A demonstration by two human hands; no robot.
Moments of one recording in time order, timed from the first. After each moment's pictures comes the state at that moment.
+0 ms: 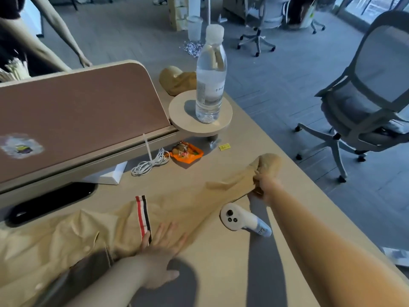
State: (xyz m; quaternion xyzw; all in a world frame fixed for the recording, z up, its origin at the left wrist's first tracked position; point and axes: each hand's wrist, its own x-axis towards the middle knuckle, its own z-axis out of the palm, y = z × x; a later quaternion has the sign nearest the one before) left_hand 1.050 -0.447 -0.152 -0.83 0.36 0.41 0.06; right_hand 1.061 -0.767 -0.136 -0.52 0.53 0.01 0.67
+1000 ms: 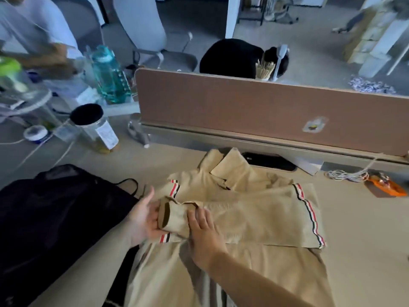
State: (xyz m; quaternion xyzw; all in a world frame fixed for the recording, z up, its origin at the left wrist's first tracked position) left_hand 0.933 0.040 -0.070 -0.48 -0.41 0.19 -0.75; right_hand 0.935 -0.145 -0.111 -0.92 -0.26 0.23 0.18
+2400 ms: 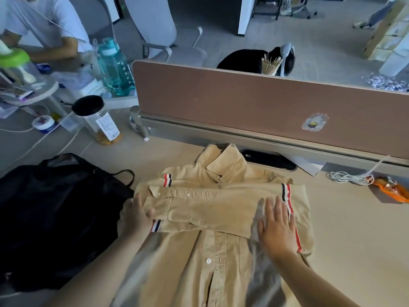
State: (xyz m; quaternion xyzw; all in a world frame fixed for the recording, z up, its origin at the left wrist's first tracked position) left_hand 0.913 0.019 -0.125 -0.89 -0.39 0.05 -0.21; right_hand 0.993 -0.314 -0.145 -0.99 -0.05 0.10 0.08
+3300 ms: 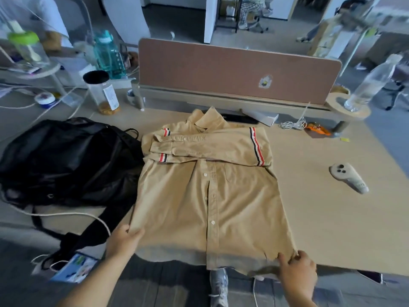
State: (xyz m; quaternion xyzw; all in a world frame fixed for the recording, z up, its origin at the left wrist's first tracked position) left_hand 0.631 -0.010 -0.149 -0.83 -0.41 0.07 -0.37; right_hand 0.644 -0.408 -0.153 -0.88 0.37 0.07 0.29
